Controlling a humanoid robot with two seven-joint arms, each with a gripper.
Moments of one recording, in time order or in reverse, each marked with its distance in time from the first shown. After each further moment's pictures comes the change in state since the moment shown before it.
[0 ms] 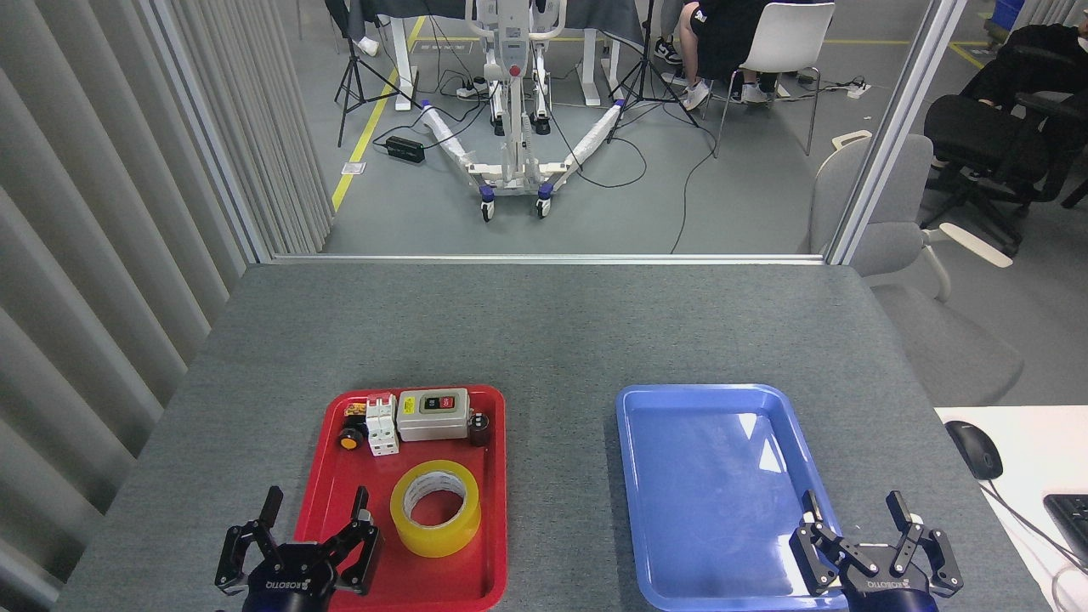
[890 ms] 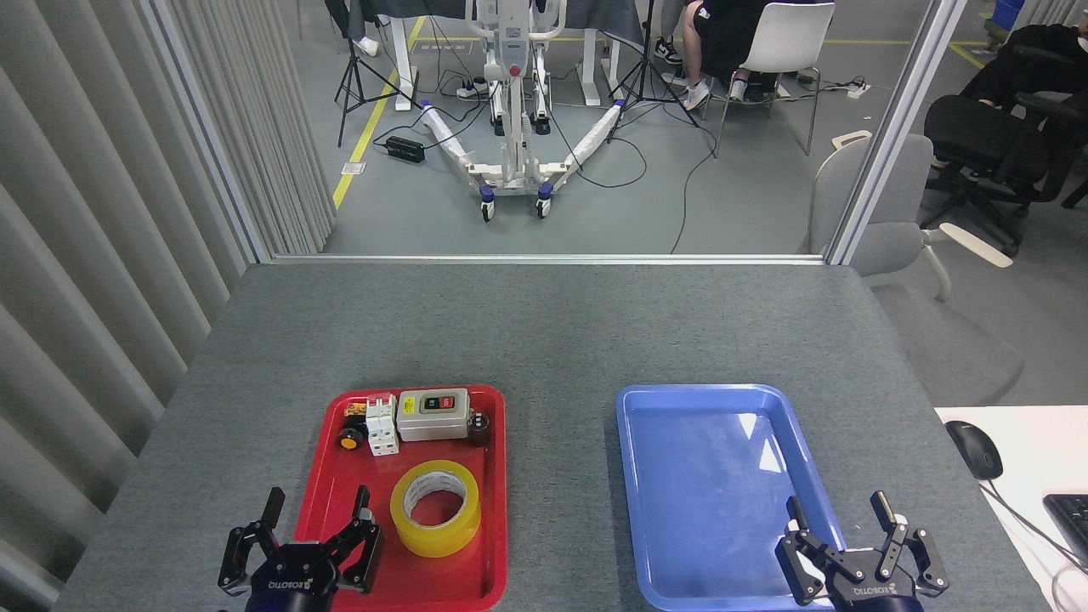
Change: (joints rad) left arm -0.003 -0.009 -0.003 0.008 0.018 0.008 0.001; right arm 0.010 -0.002 0.027 0.006 0.040 -0.022 -0.052
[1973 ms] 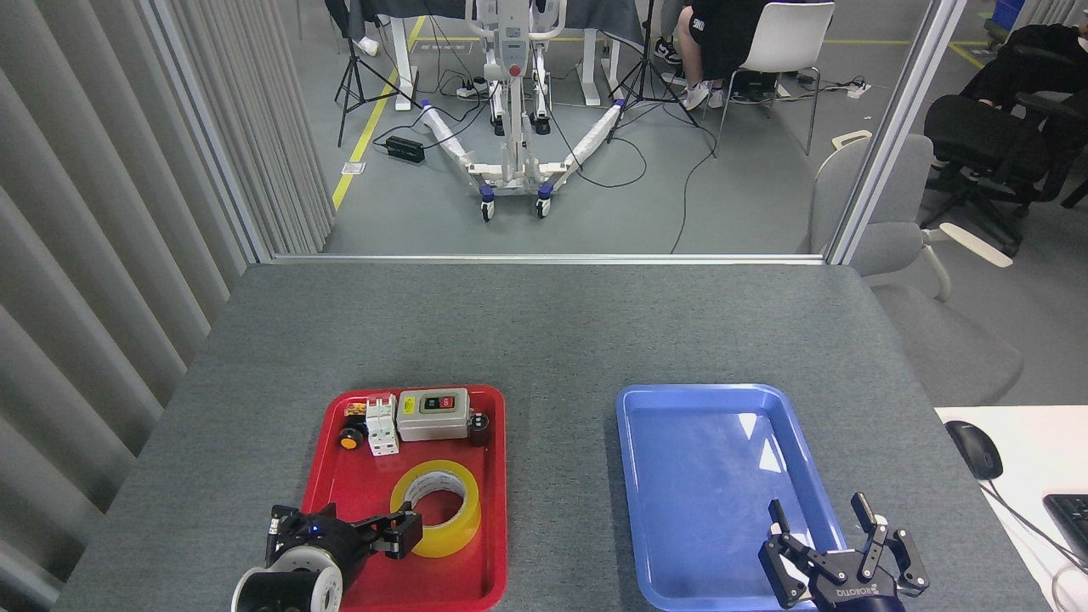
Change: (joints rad) left arm -0.242 -0.033 -0.013 0.016 0.000 0.014 -1.013; right arm 0.002 0.005 0.039 0.000 0.001 0.004 0.001
